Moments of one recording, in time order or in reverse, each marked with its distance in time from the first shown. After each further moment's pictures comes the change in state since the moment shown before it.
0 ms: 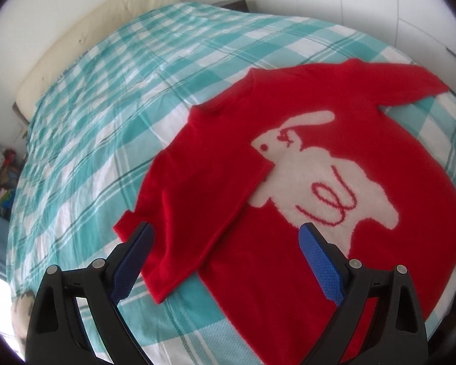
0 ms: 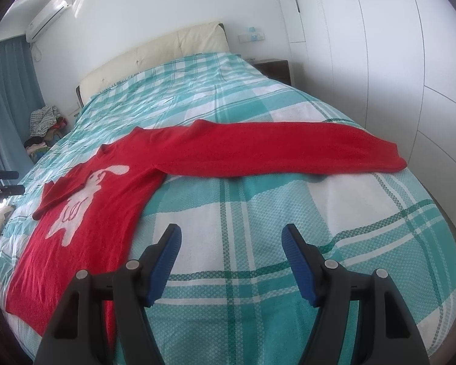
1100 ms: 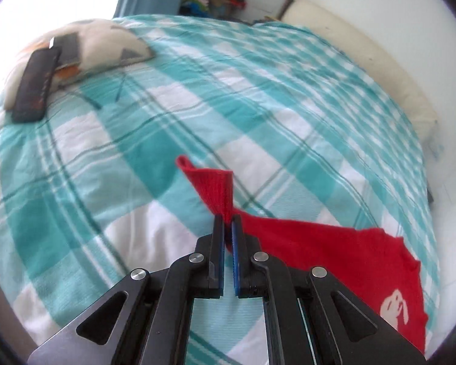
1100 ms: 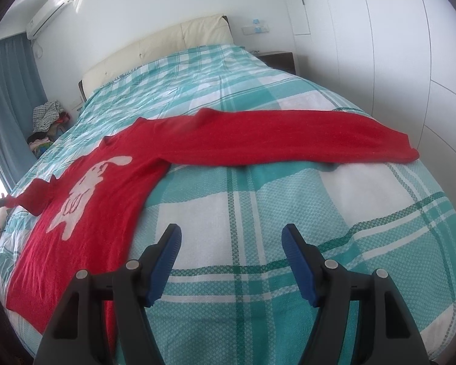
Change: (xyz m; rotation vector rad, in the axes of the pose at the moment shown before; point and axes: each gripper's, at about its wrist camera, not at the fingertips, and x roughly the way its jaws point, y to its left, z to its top) left arm -0.046 0.208 -0.280 -1.483 -0.104 0.265; right arm 0.017 0.010 -0.007 -0.016 0.038 0.012
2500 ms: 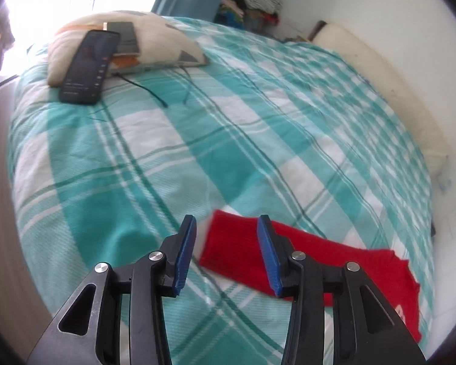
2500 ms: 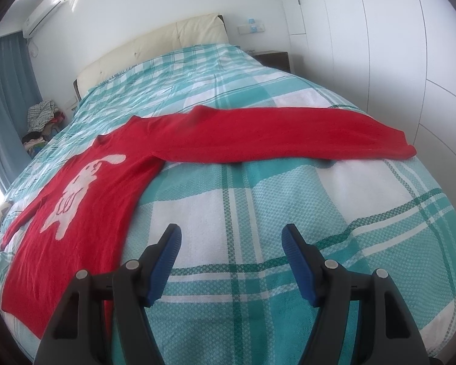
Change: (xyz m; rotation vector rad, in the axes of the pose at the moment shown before) left arm -0.016 0.043 0.005 -0.033 -0.024 -0.031; right arm 0.001 -0.003 -0.002 0.009 0.004 -0.026
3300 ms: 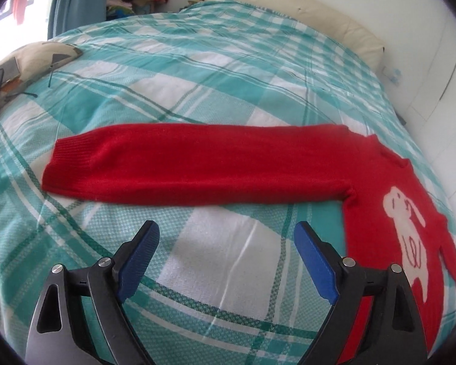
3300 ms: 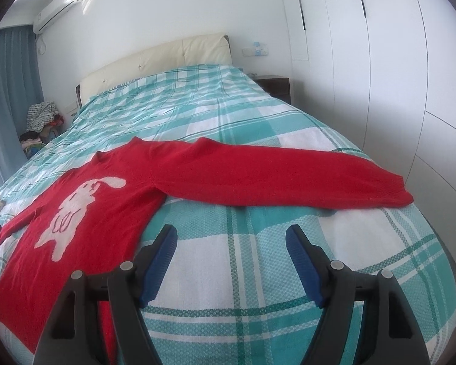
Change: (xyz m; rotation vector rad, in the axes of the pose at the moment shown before) left arm 0.028 -0.102 -0.126 0.430 0.071 -0.106; right arm 0.001 0.012 0.027 -0.036 -0.122 -0.047
